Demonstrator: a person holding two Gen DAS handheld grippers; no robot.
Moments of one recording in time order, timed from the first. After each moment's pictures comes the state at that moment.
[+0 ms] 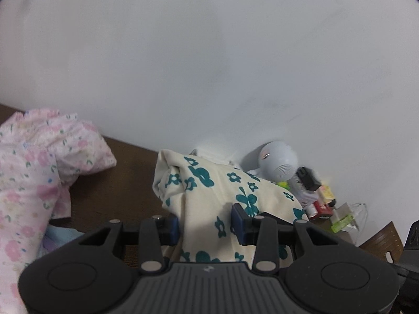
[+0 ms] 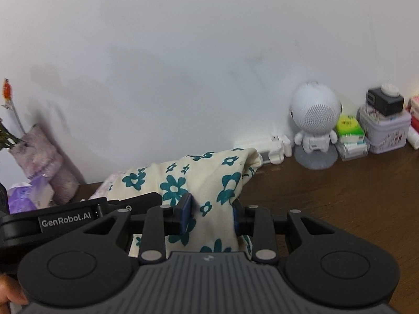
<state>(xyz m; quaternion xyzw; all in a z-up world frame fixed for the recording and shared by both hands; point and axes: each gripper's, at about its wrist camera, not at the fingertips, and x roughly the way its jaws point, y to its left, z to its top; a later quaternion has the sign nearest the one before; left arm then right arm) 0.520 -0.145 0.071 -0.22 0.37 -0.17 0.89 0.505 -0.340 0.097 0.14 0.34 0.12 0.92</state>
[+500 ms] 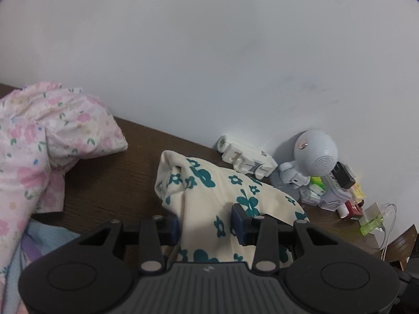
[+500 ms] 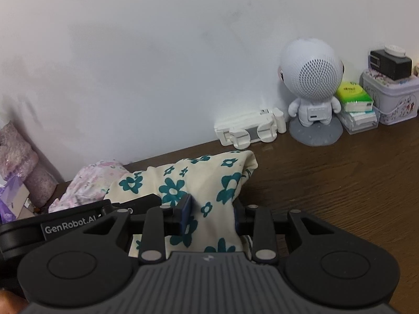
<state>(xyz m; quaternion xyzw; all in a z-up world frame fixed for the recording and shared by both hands) 0.545 -0.157 0.020 -0.21 0.38 -0.13 0.89 0.536 -0.343 0.031 0.16 0.36 0.11 0.91</state>
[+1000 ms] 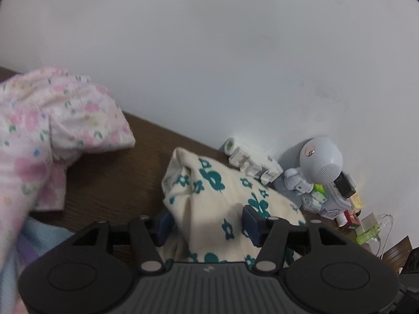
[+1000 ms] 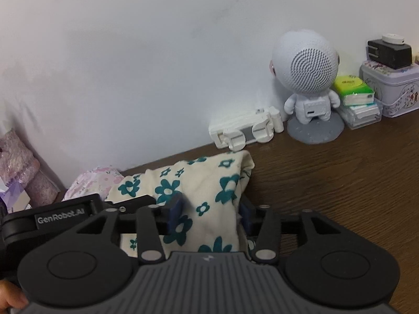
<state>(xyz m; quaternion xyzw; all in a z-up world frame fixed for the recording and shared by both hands) 0.548 -0.139 0.010 -0.24 0.37 -0.13 0.89 0.535 -0.359 0.013 0.18 0.32 0.12 0.92</state>
